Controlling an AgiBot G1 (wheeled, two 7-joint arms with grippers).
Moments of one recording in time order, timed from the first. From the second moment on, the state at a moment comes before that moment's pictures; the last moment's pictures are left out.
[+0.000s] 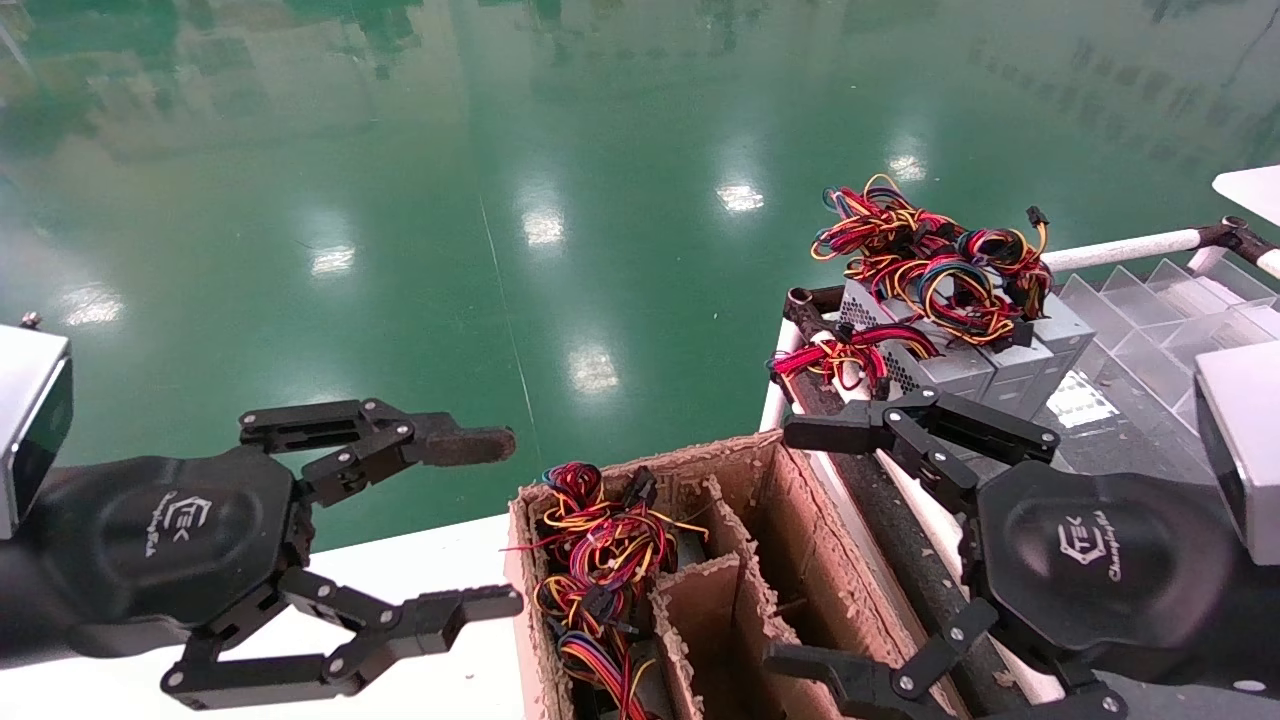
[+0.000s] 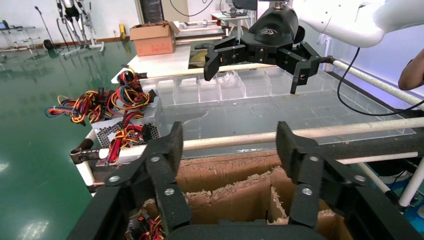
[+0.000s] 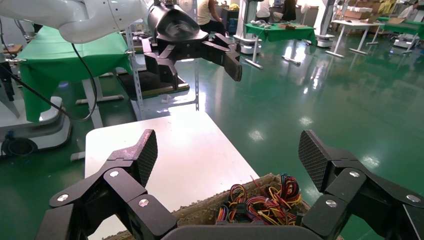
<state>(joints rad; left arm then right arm) -1.08 0.60 0.32 -1.28 0.70 1.48 -0.17 1.08 -0.61 -0.28 1.28 -0.73 -1.49 0.19</state>
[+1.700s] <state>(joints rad) -1.08 0.60 0.32 -1.28 0.70 1.48 -0.17 1.09 -0.69 -0.41 1.19 -0.92 -1.44 0.31</state>
